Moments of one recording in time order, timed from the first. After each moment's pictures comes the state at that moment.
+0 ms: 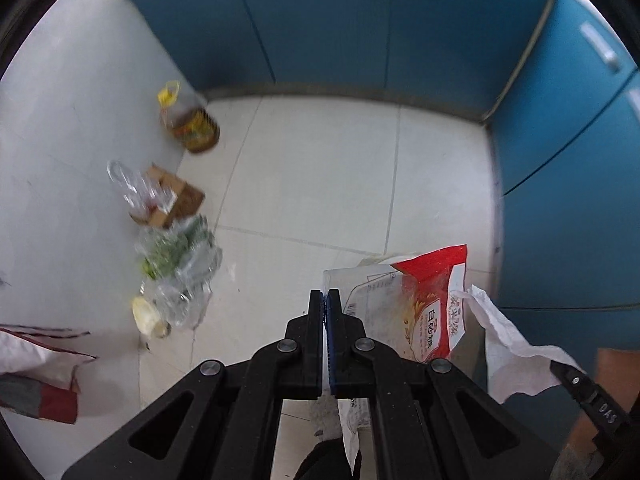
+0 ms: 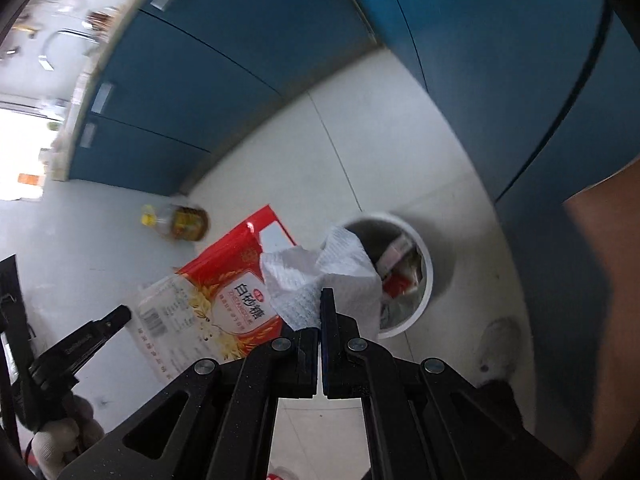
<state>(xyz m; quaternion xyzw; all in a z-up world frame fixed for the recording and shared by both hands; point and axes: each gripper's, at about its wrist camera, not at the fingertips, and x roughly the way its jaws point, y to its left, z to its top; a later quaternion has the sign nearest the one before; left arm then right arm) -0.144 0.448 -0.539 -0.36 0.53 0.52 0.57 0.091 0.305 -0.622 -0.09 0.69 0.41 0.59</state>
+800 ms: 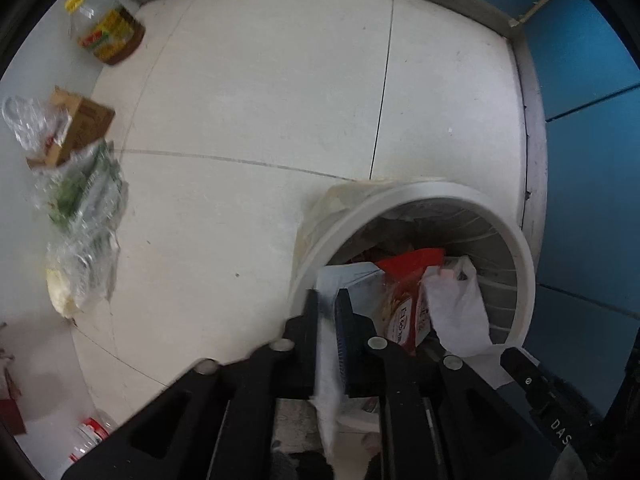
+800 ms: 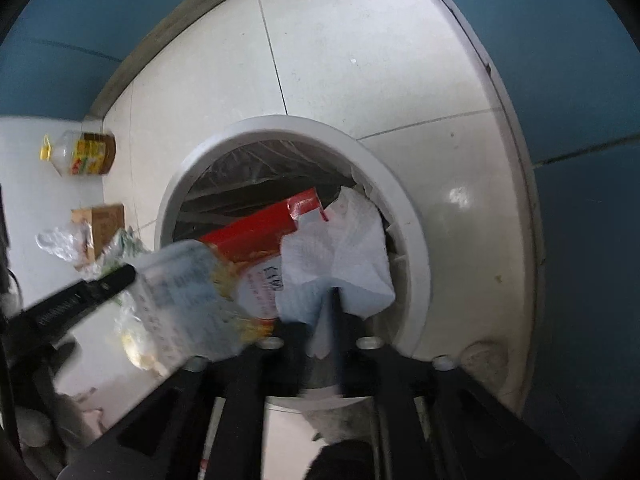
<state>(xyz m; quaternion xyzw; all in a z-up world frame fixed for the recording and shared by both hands) -0.126 0.468 -0.798 -0.45 0.57 0.43 0.53 0.069 0.351 -0.909 -0.24 0.71 0.38 0.53</state>
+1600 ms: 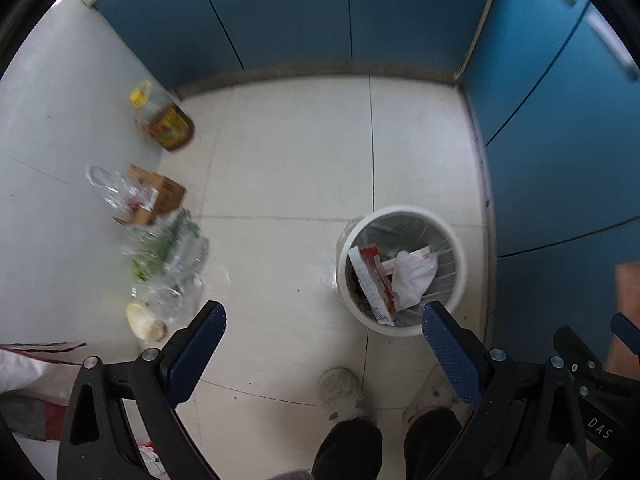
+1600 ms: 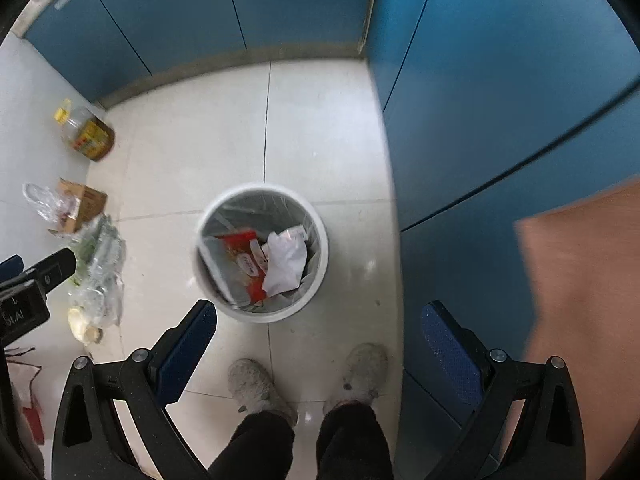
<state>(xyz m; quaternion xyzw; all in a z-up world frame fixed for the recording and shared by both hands) -0.153 0.381 -0.521 -0.33 0.55 0.47 0.61 0.035 0.290 -0.590 -0.35 0.55 0.39 0.65</state>
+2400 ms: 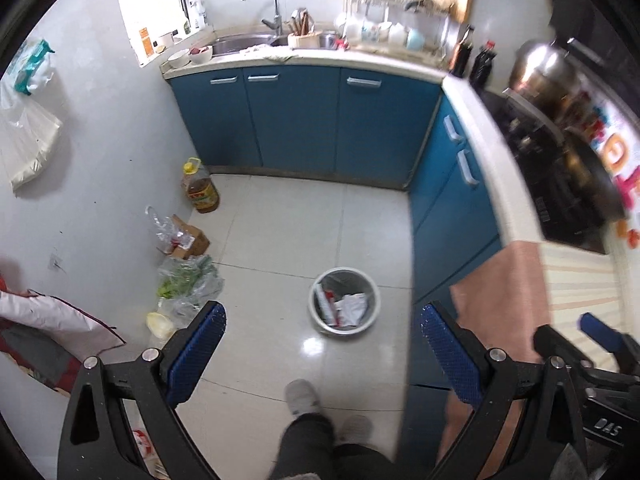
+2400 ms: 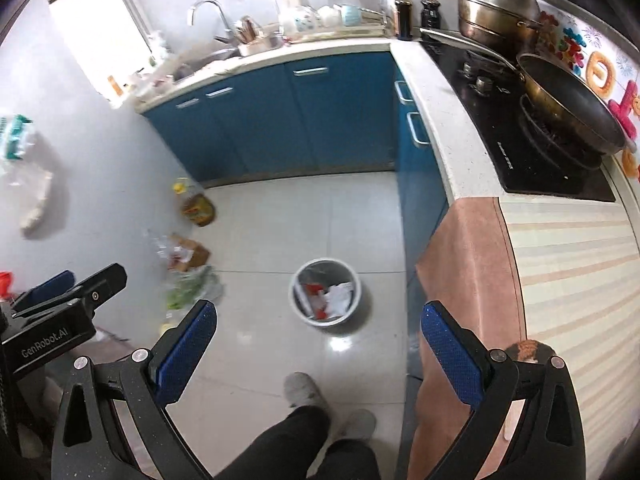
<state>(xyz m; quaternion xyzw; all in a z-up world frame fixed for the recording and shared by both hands) -0.184 0.197 -0.167 -0.31 0.40 0.51 0.69 0.004 0.104 -0.171 -0.23 0.47 0.53 0.67</state>
